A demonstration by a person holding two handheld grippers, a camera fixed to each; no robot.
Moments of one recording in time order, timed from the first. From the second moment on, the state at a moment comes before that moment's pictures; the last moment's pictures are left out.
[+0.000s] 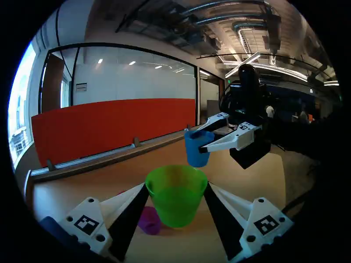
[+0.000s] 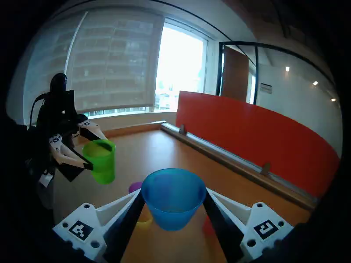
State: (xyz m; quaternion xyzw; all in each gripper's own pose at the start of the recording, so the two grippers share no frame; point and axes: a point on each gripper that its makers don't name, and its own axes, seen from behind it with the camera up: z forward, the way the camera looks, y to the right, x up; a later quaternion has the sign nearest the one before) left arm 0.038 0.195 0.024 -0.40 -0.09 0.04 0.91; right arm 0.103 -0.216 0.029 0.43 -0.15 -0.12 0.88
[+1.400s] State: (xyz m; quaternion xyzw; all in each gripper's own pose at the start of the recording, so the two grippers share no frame) left arm -0.065 0.210 0.003 -0.42 -0.17 0.10 0.89; right arm 0.010 -0.204 0.025 0.44 -0.22 -0.15 0.86
